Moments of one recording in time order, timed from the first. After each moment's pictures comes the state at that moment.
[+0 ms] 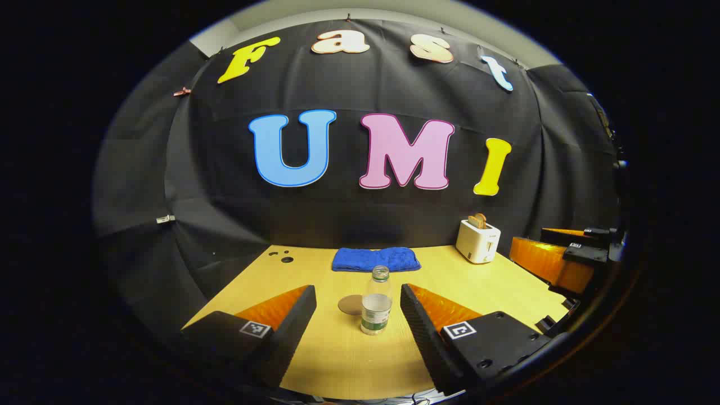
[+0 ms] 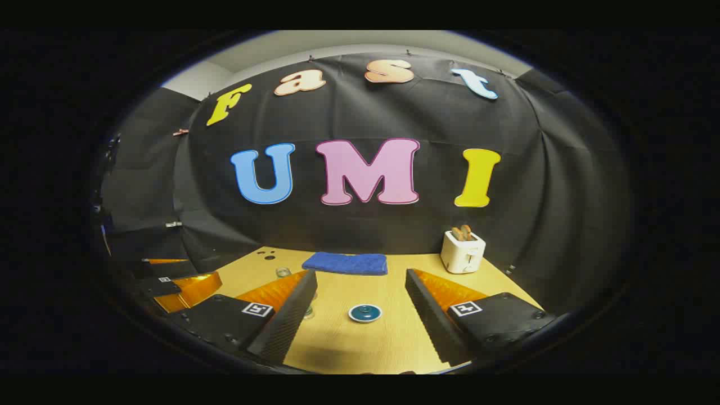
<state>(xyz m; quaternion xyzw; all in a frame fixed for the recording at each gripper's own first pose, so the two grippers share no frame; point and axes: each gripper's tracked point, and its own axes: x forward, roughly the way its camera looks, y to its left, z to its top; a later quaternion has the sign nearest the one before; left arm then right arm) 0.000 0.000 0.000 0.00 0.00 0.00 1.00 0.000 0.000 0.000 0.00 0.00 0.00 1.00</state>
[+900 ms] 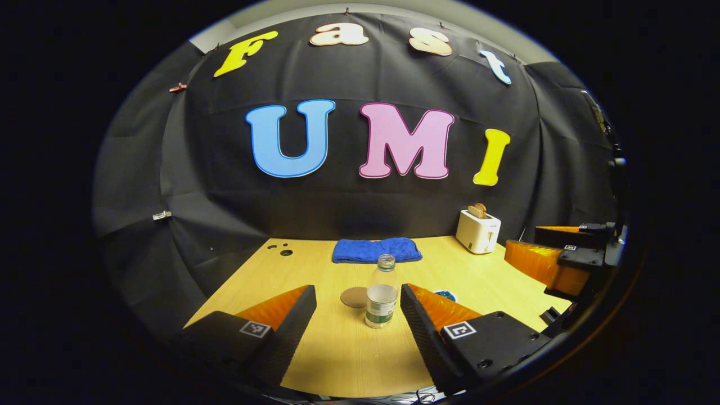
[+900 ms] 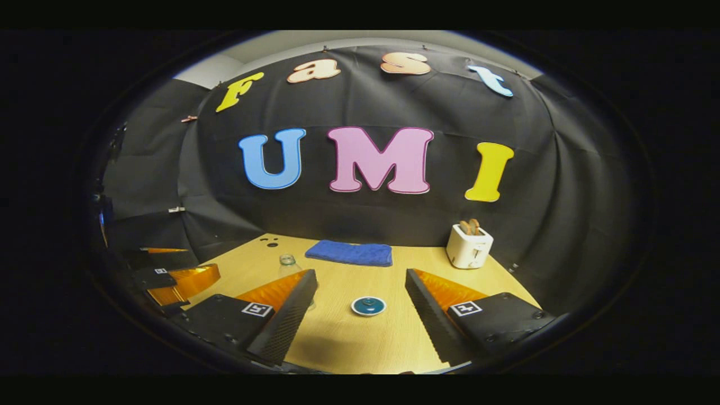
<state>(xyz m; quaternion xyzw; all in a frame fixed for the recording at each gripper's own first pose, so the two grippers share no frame) 0.007 0.006 -0.020 0.01 0.02 -0.01 1.00 0.012 0.011 -0.026 -0.03 0.03 0.02 1.00</state>
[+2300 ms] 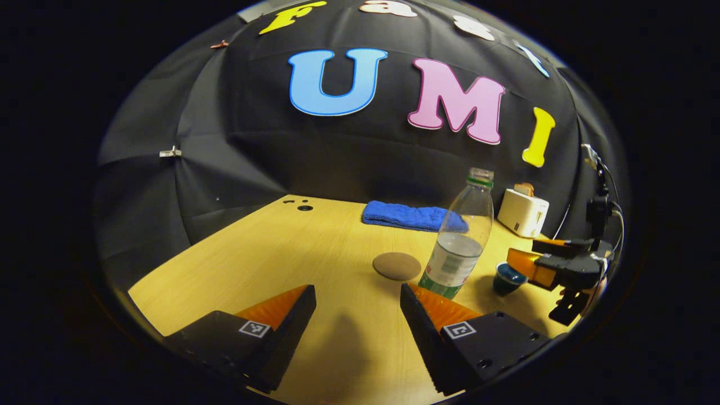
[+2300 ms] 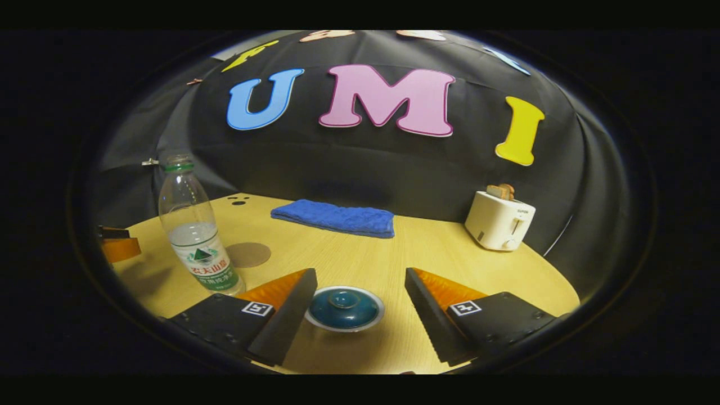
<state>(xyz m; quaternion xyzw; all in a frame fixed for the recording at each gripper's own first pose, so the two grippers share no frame) 0.110 0.075 -0.183 -0.05 0.06 0.05 1.00 0.190 -0.019 -0.224 -0.06 0.09 0.02 0.99</state>
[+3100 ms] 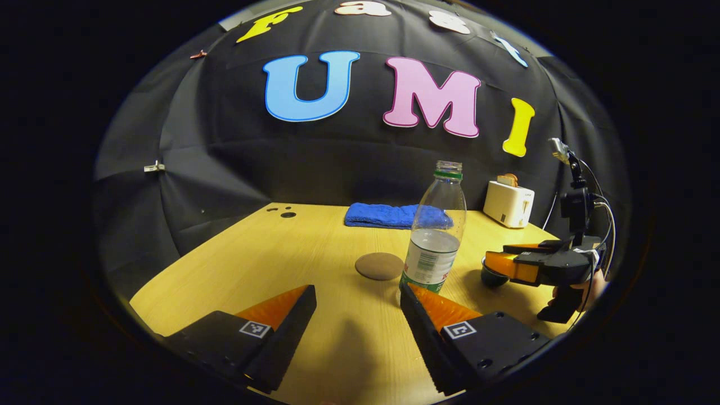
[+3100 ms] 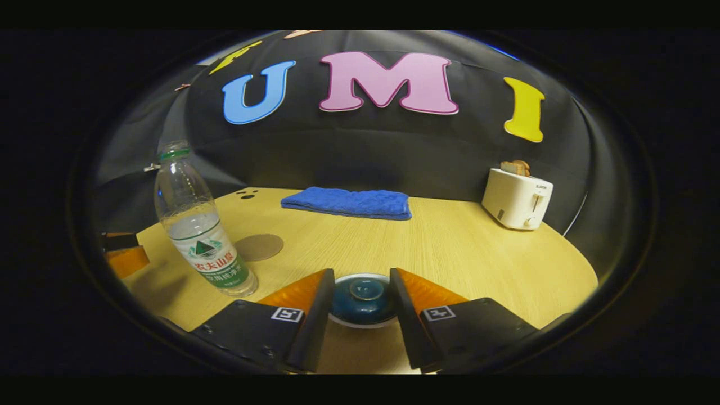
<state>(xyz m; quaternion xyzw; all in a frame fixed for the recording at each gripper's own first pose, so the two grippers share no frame) 0.118 0.049 -0.177 -0.03 0.05 0.01 1.00 0.198 -0.009 -0.245 -0.02 0.14 0.04 0.99</state>
